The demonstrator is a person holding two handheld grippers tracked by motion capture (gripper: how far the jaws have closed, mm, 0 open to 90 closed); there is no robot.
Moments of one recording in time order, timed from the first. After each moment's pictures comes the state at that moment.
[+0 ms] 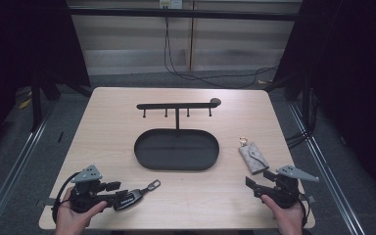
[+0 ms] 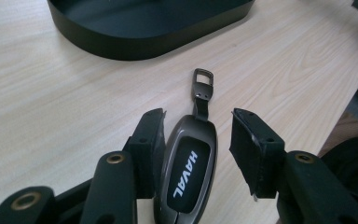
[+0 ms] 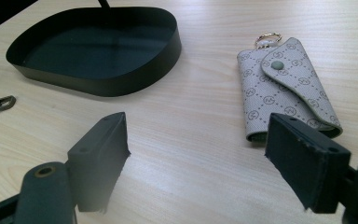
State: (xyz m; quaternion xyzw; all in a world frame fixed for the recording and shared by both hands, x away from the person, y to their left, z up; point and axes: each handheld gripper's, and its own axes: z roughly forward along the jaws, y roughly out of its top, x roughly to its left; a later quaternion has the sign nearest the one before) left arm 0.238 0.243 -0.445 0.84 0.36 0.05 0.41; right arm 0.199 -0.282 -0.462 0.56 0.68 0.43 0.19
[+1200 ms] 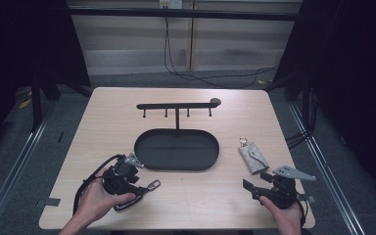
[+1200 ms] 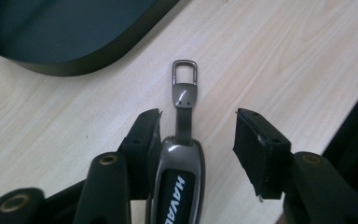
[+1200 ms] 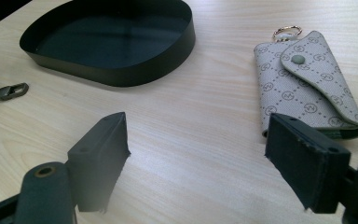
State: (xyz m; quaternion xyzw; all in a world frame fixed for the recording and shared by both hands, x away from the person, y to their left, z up) left arm 0.273 0.159 -0.420 0.93 0.29 0.02 0.22; right arm 0.199 -0.278 -0.464 0.54 0.70 0.43 0.18
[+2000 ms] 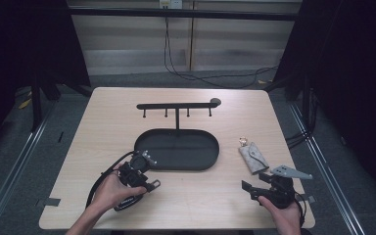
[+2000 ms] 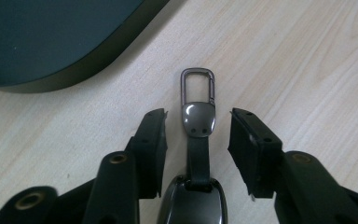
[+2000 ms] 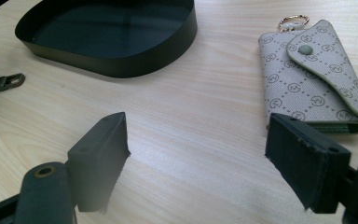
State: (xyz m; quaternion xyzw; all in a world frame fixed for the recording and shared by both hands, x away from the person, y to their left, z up) left arm 0.303 0.133 -0.451 0.94 0.29 -0.01 0.17; right arm 0.201 -0.275 -0.466 0.54 0.71 0.42 0.16
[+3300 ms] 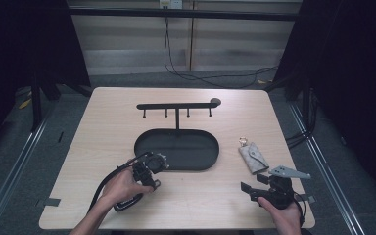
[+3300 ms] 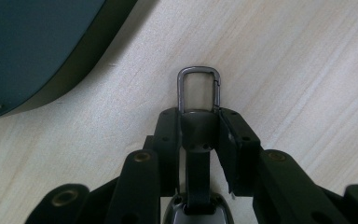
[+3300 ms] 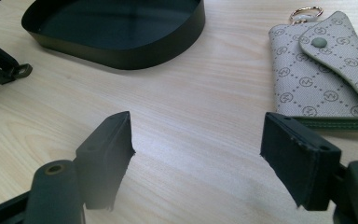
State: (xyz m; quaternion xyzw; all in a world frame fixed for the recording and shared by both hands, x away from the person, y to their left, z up) left arm 0.313 0.099 -0.464 0.97 0.25 -0.01 0.06; right arm 0.201 -0.274 -0.467 0.54 0.72 0.41 0.15
